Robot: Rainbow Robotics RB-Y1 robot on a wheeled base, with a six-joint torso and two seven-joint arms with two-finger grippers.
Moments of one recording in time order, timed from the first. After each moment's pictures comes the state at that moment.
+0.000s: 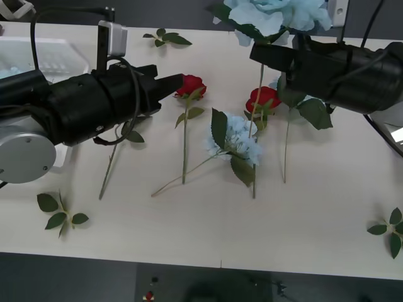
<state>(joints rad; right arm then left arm) -0.50 -0.68 0.19 -1.58 -2.29 0.93 2.64 -0.35 0.79 -0.35 -2.06 1.09 0.46 -1.54</state>
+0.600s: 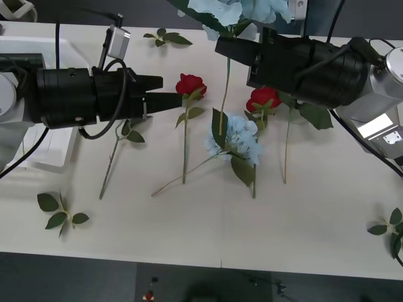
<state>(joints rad) -0.58 -0.61 0.29 -1.58 -2.29 0.84 2.64 -0.43 0.60 -0.11 -1.75 1.67 1.02 -2.15</state>
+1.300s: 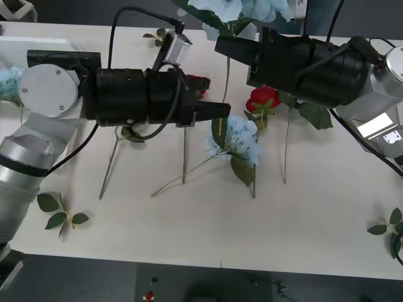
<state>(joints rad) -0.58 -0.61 0.29 -1.58 -2.29 0.84 2.62 -0.54 0.45 -0.23 -1.71 1.56 1.02 -2.24</state>
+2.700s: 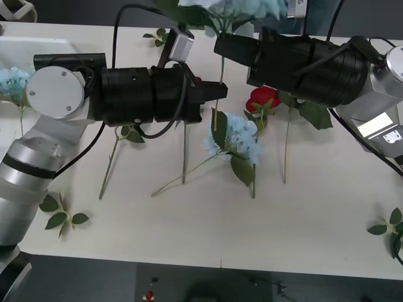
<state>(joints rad) -0.58 -0.61 0.29 -1.58 -2.29 0.83 2.61 -0.53 0.41 -0.23 -1.71 1.59 0.98 -2.29</state>
